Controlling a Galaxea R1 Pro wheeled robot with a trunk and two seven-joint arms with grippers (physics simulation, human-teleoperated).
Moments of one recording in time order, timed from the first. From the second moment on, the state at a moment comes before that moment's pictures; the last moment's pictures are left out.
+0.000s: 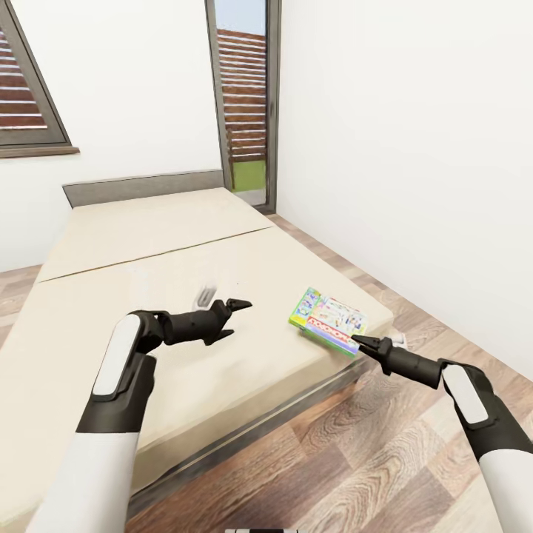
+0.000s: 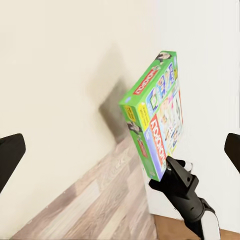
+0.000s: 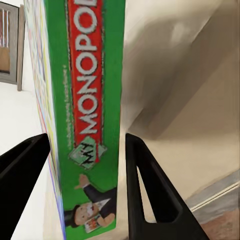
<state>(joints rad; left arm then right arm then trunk) -0.73 -0.08 0.01 -1.45 1.59 1.02 0.75 -0.66 -0.27 -0.18 -0.94 -0.81 0.99 0.61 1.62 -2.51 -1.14</state>
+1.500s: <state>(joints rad) -0.64 -0.05 0.03 -1.60 1.61 1.03 0.69 -0.52 -0.34 -0.21 -1.24 -0.79 1.01 0.60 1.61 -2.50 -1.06</state>
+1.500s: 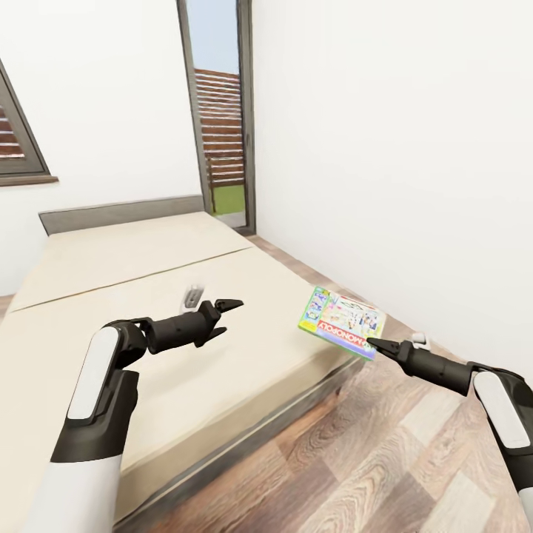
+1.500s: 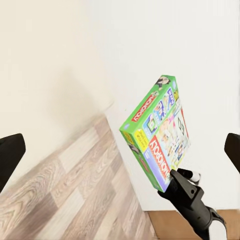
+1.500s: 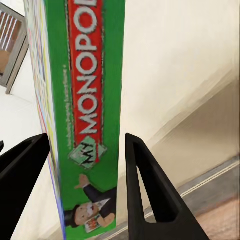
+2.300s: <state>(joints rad) -0.64 -0.05 0.03 -1.60 1.60 1.03 0.70 -0.51 -0.35 -0.21 -1.30 -0.79 1.01 0.60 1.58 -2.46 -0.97</state>
